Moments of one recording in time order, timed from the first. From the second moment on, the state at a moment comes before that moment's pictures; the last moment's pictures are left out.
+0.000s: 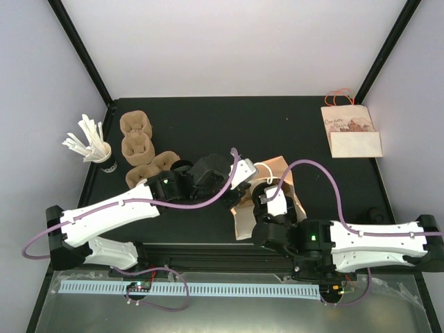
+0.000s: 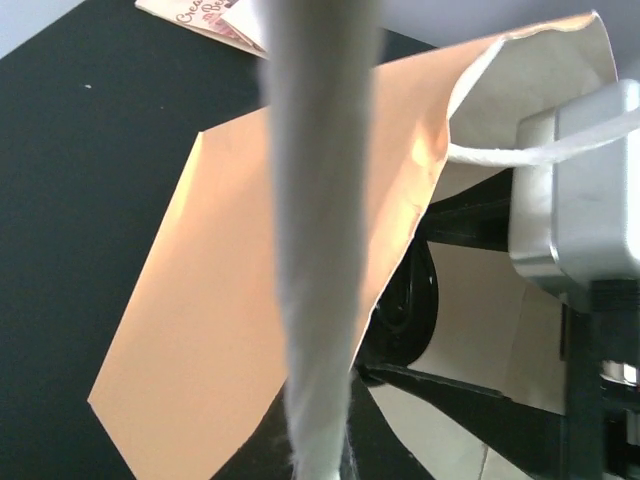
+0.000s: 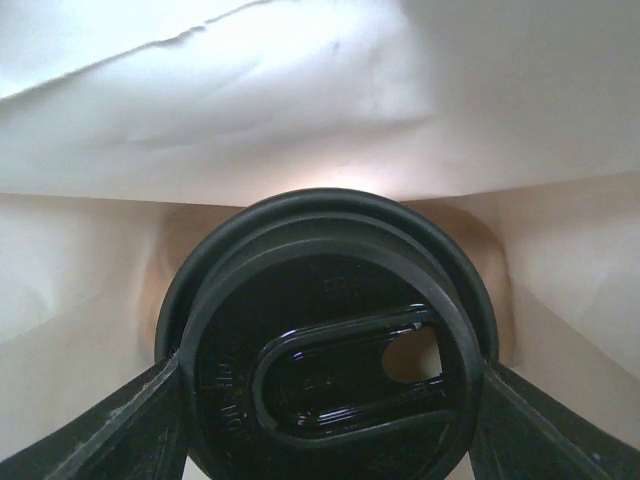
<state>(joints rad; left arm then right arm) -1.13 1.27 1.26 -0.60 -0.06 -0.09 1.50 0.94 0.72 -0.72 1.03 0.73</state>
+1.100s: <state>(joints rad) -1.11 1.39 1.48 -0.79 -0.01 -0.32 1.37 0.92 0.79 -0.70 0.91 0.55</state>
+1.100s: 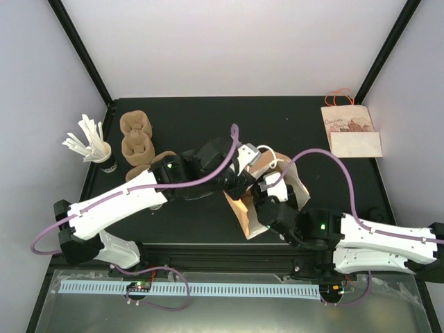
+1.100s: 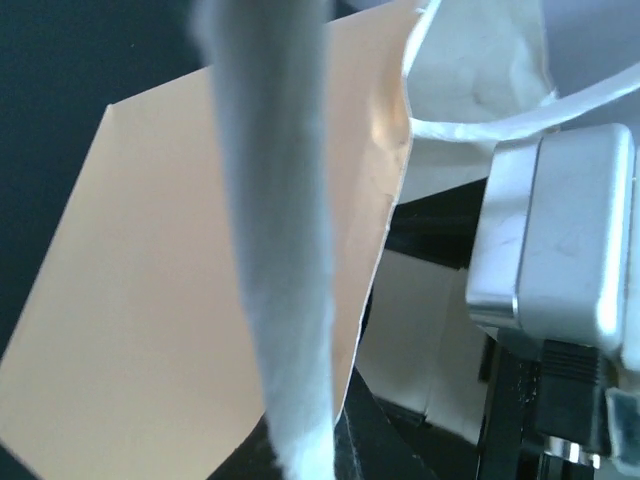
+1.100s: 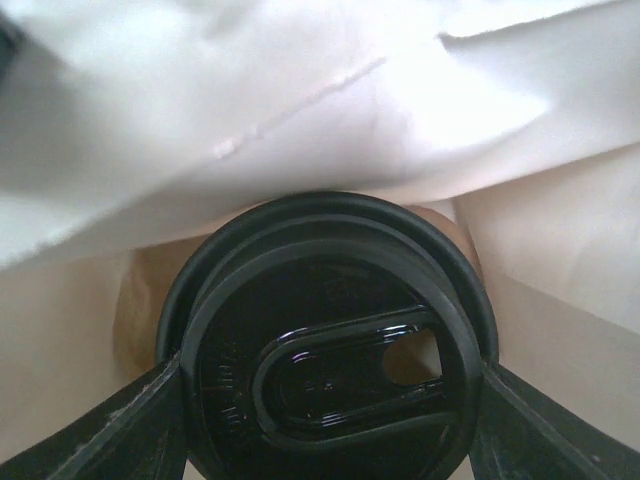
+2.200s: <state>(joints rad) -0.88 1.36 1.33 -0.71 0.46 -0.76 1.04 1.15 1.23 -1.23 0.19 0.55</state>
